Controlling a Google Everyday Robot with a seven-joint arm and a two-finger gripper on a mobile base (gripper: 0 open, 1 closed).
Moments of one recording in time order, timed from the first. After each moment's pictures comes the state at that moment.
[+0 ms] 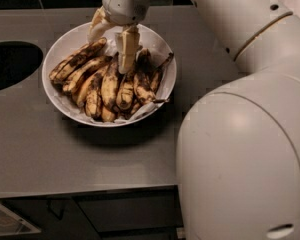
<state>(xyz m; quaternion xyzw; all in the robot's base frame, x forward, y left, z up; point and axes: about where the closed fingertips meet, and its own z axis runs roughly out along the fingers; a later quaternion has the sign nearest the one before) 0.597 0.101 0.935 -0.90 0.37 0.14 0.18</state>
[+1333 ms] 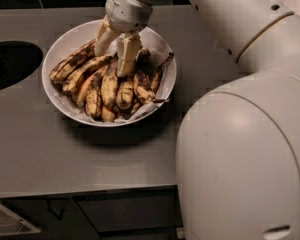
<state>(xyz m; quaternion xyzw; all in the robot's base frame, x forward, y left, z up) 0.590 0.094 0.921 -0.90 0.37 0.16 0.16</state>
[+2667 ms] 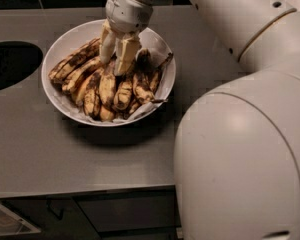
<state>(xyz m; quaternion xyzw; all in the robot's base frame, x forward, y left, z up) 0.586 0.092 0.920 -0.90 0.38 0.16 0.15</state>
